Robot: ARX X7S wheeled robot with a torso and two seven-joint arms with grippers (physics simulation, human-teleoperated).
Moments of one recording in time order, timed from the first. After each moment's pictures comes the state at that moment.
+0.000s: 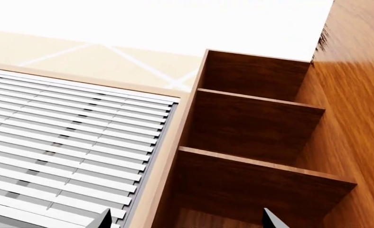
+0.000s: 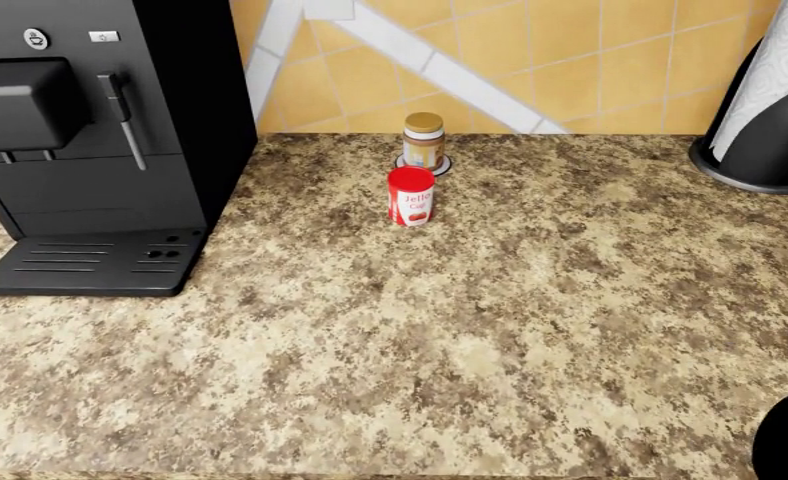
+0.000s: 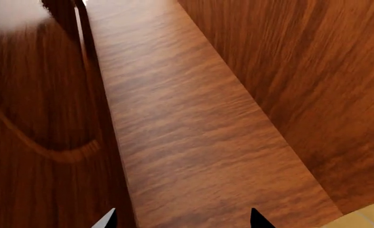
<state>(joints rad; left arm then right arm) -0.55 -0.62 0.07 0.98 -0.53 -0.11 -0.74 1.29 0.44 0.30 -0.71 1.10 0.93 0.81</state>
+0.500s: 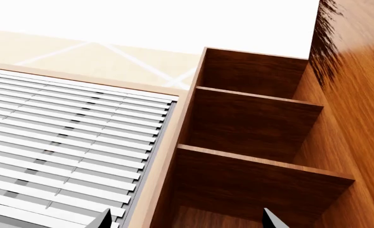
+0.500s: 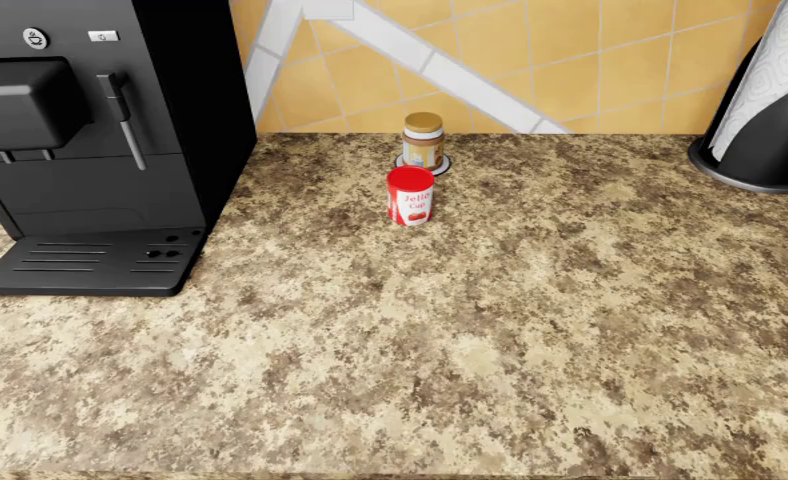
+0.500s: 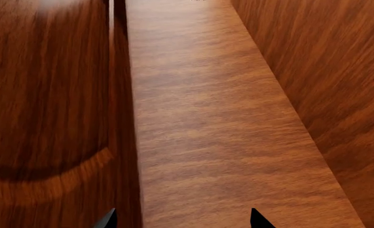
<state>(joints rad) -0.55 -0.63 0.08 0.97 -0.53 -0.10 -0.74 1.63 0.43 -0.09 -0.30 0.77 0.84 0.60</state>
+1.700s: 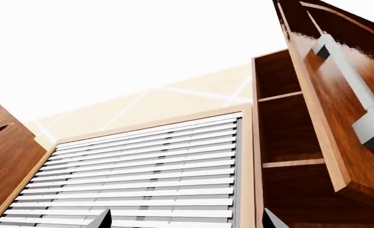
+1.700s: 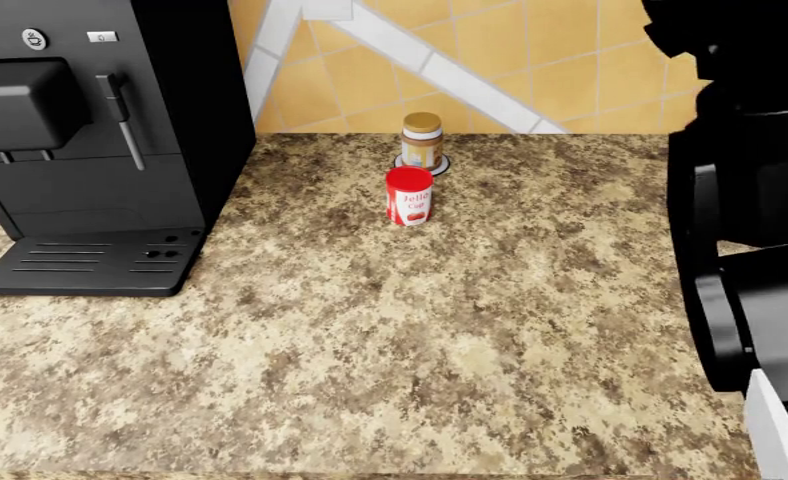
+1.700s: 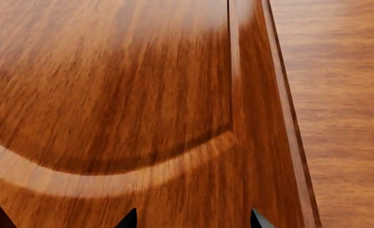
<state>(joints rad) 0.50 -1.27 -0.69 1.05 -0.48 0.22 -1.35 1.77 0.10 -0.46 0.36 0.45 0.33 0.28</state>
